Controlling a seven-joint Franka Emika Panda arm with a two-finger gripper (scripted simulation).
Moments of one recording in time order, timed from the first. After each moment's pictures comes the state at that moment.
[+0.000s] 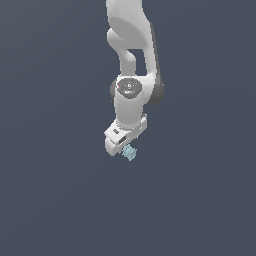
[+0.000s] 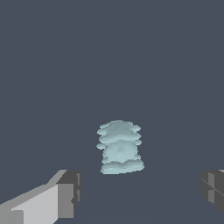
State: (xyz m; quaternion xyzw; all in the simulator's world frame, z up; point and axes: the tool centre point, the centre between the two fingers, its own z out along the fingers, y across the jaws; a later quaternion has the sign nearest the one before) arm 0.005 -0.001 0.119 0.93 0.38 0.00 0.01
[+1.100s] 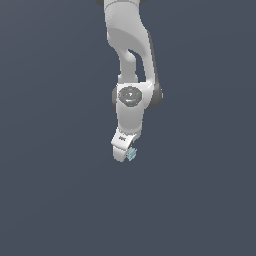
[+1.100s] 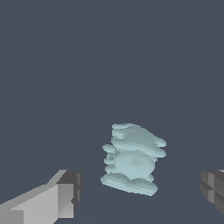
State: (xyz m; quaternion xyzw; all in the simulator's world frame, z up) arm 0.001 0.007 0.091 0.85 0.53 0.00 0.00
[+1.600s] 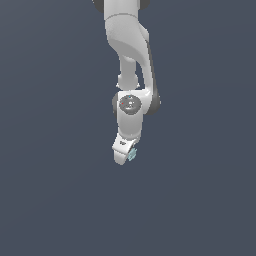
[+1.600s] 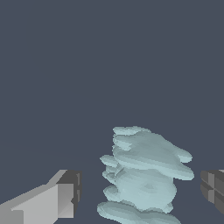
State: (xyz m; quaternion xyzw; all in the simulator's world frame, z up) arm 0.000 0.007 0.059 0.85 0.53 0.00 0.00
